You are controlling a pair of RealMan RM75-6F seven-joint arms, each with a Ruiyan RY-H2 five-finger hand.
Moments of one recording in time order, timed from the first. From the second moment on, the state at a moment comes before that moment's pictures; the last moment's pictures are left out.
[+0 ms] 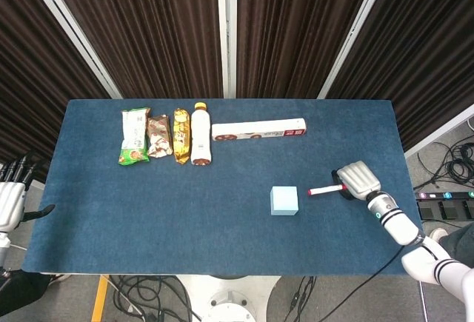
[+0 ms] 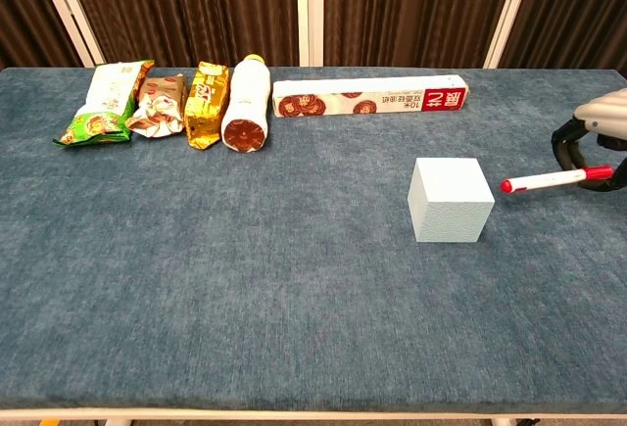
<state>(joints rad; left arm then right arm) -0.20 -1.19 -0.08 -1.28 1.46 1.39 -0.24 0.66 -1.46 -0.05 -0.91 -1.55 0.85 0.20</state>
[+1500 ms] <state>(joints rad) -0.17 -1.17 -0.08 -1.23 1.45 1.41 -0.32 0.65 -1.54 0.07 -1.22 -1.36 0.84 -0.17</state>
